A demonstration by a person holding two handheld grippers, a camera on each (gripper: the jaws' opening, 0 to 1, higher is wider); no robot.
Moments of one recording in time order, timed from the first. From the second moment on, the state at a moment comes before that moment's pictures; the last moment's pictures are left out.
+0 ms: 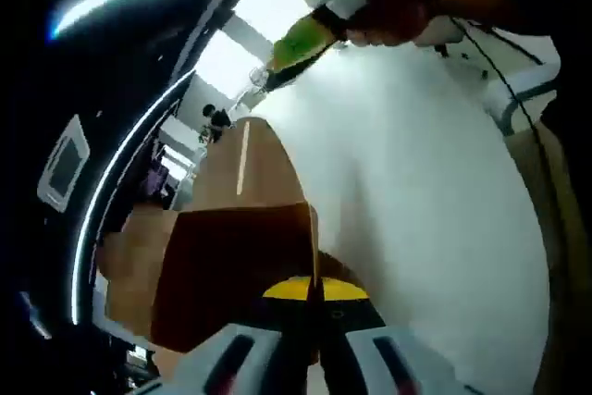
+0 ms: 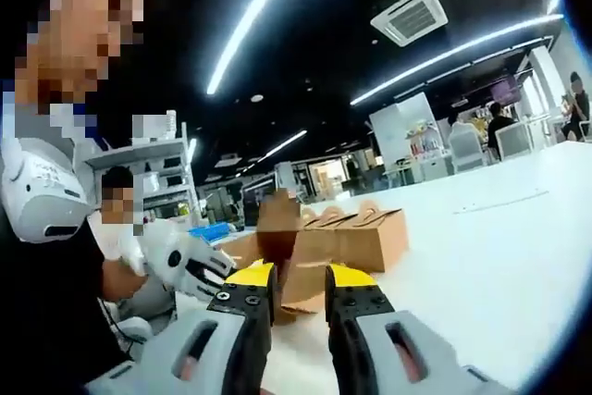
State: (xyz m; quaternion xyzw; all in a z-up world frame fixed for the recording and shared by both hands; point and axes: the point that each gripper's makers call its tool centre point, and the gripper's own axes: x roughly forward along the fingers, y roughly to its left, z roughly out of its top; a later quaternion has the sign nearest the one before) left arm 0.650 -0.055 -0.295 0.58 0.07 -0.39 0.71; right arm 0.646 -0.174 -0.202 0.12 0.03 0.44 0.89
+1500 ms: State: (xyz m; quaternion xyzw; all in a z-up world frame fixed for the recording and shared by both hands) left arm 0.709 -0.039 -0.237 0.72 -0.11 -0.22 0.65; right arm 0.637 -0.149 -0.197 0.10 0.04 0.47 0.87
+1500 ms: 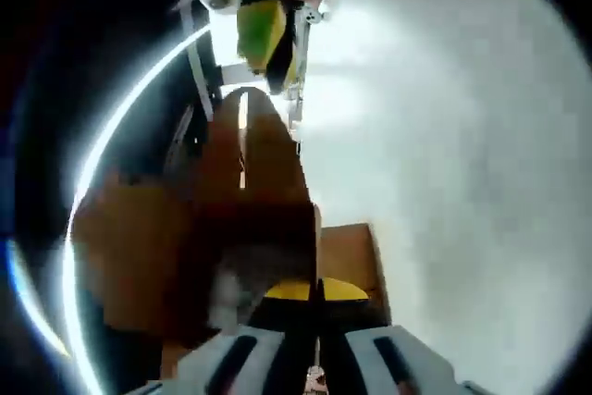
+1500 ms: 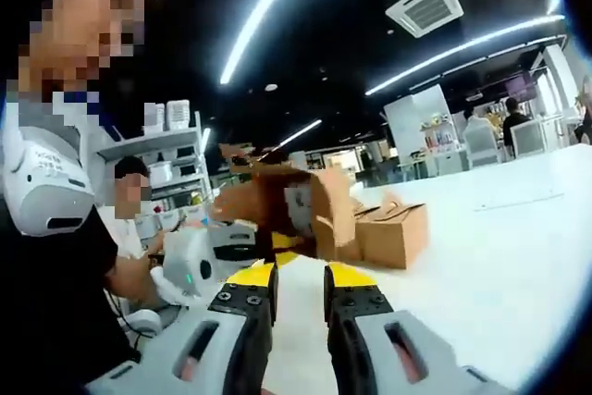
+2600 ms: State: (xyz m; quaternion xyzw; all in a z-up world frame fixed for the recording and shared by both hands) left arm 0.699 -0.048 -0.200 0.65 -0.07 -0.25 0.71; right arm 0.634 -0.094 -0.131 -0.21 -0.09 0.45 0.86
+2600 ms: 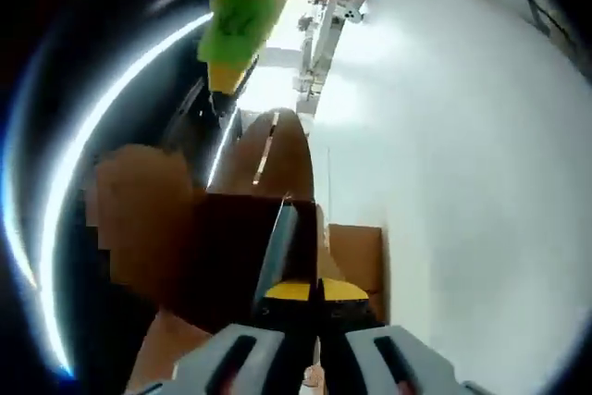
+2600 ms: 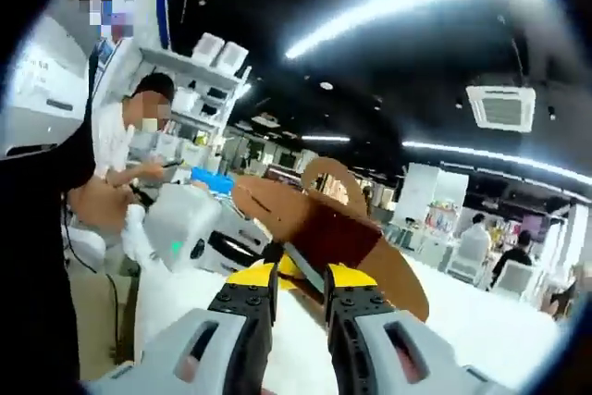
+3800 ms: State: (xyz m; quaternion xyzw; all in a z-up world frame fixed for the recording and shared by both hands) left arm 0.638 -0.068 -0.247 0.53 0.02 -0.42 0.74; right arm 0.646 -0.068 -0.220 -0.50 0.08 0.52 0.69
